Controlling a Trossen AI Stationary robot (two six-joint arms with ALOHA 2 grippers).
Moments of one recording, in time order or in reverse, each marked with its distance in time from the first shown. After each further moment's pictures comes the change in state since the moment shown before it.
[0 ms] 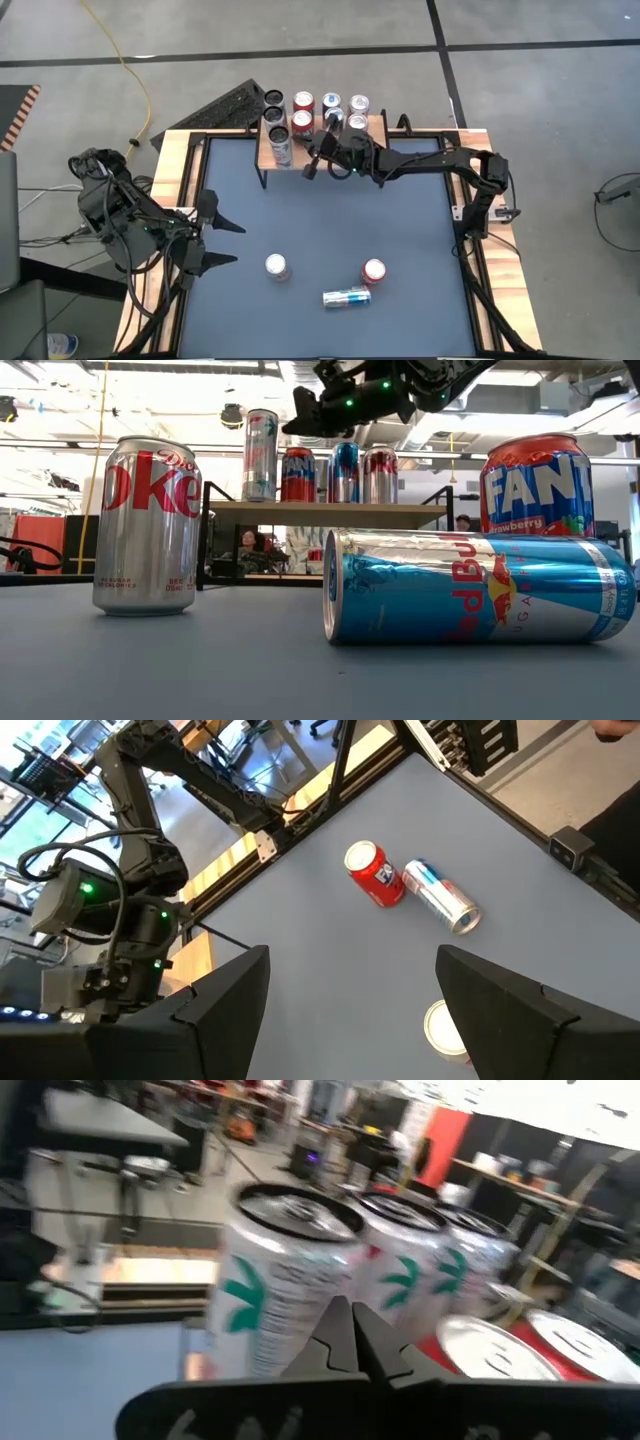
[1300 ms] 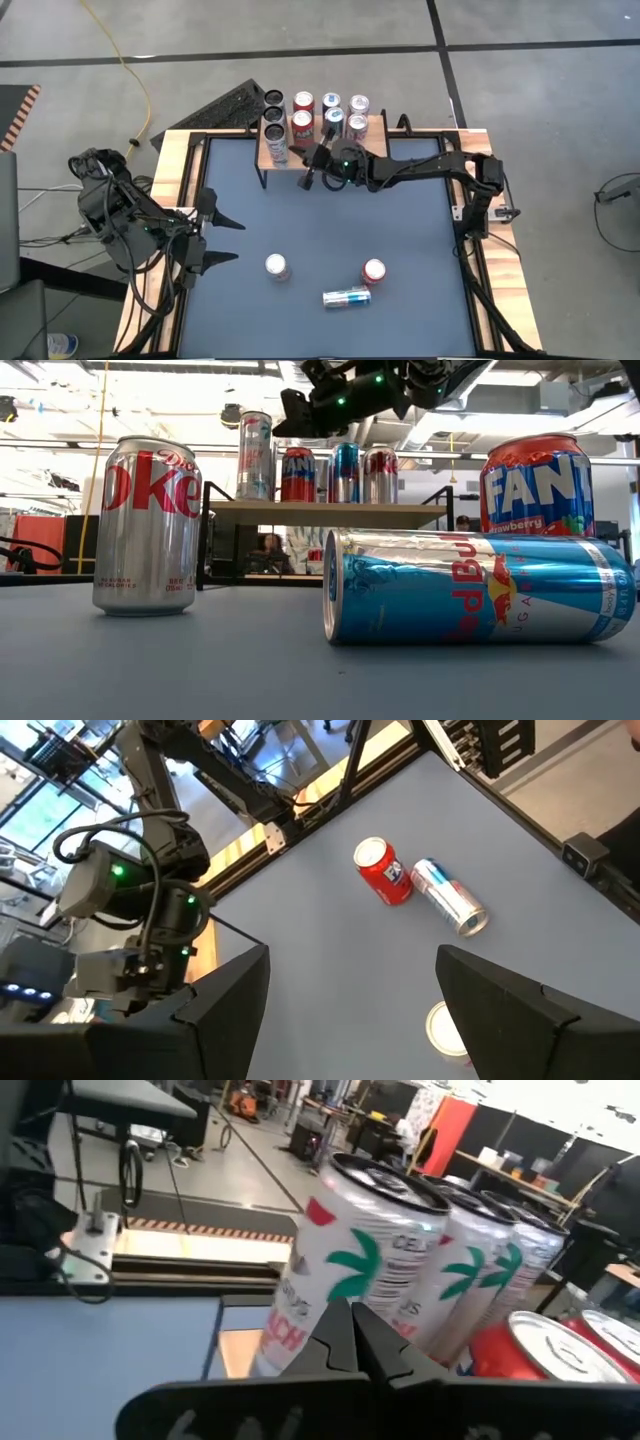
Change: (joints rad) left arm 0.000 0.000 0.000 -0.009 -0.031 -0.048; right arm 0.055 0.034 0.027 -0.037 0.061 -0.044
